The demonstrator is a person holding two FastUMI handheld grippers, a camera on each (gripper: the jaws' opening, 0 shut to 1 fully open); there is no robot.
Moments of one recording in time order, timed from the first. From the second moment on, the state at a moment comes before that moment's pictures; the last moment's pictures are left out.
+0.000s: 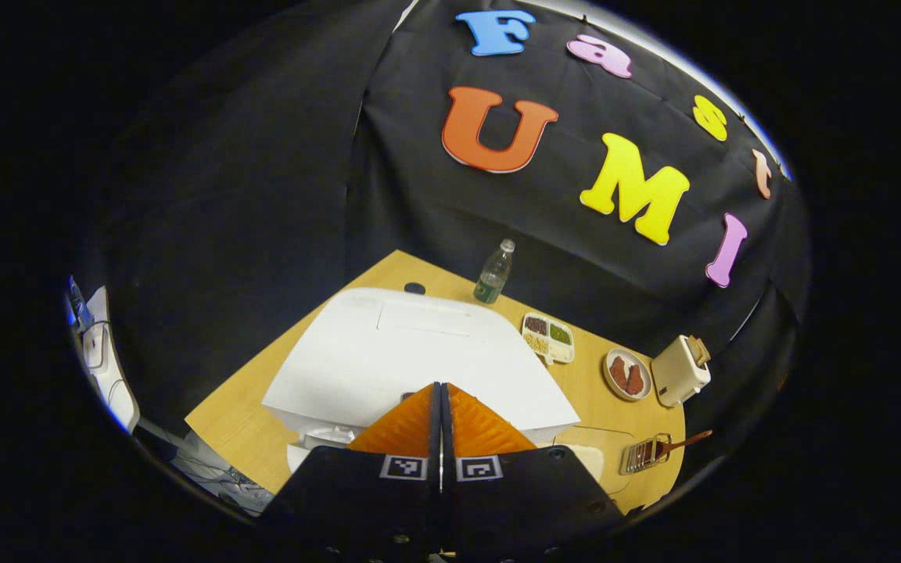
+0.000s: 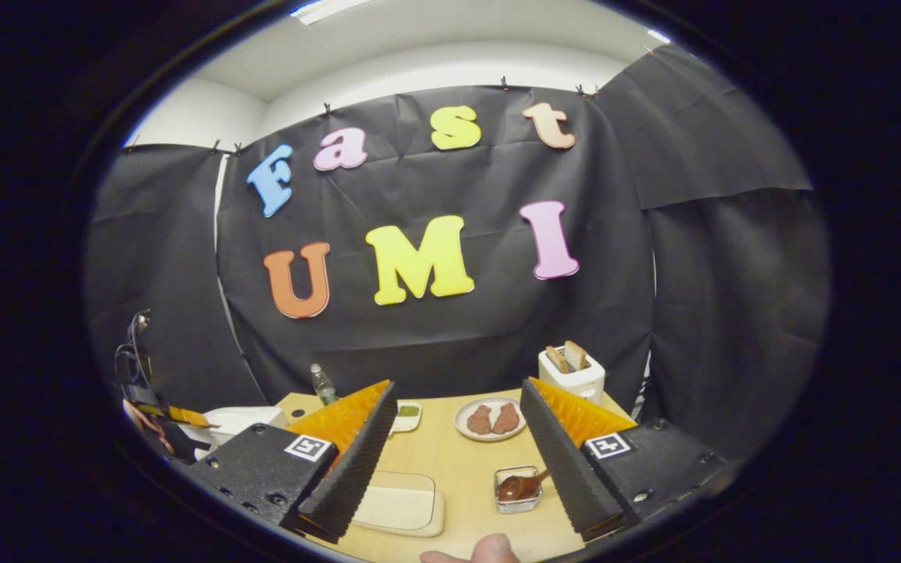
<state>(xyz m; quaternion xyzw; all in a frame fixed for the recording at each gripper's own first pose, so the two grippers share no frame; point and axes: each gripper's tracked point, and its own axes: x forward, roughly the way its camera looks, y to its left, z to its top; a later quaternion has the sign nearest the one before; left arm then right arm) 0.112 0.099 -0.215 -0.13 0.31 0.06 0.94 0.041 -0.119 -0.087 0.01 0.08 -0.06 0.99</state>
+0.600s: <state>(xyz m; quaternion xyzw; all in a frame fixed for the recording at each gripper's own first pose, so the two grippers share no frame) 0.118 0.061 -0.086 -0.06 0.13 0.03 0.99 0.022 -0.126 -0.073 -0.01 0.07 -0.05 1.00</state>
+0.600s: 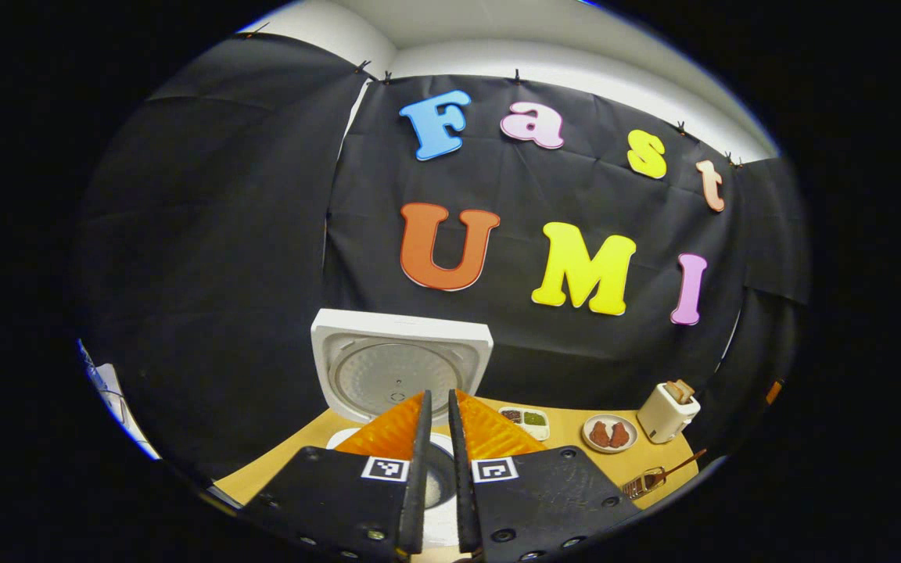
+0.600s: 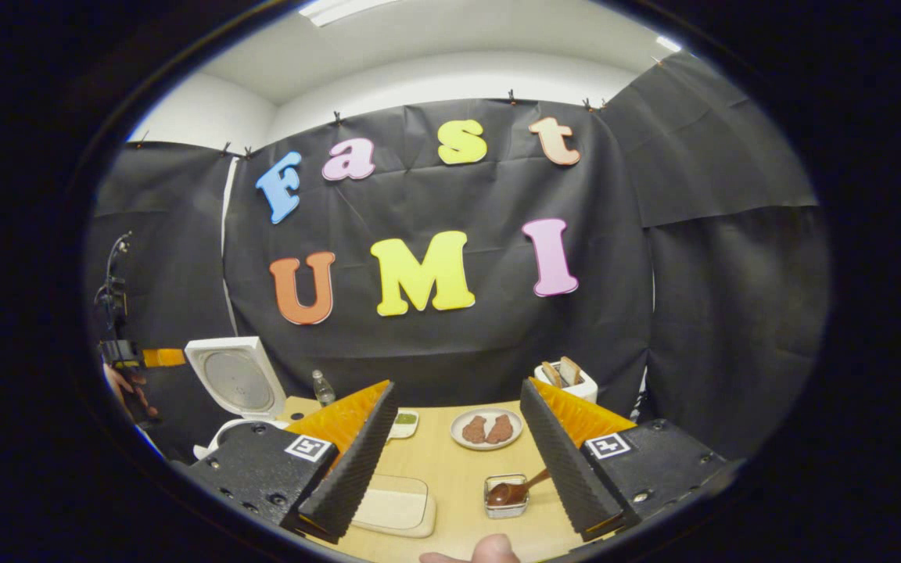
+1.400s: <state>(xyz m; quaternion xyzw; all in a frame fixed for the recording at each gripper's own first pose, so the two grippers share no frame) 0.063 -0.010 -0.042 -0.03 0.06 0.01 1.00 -0.009 -0.198 -0.180 0.03 0.17 -0.10 0.98</state>
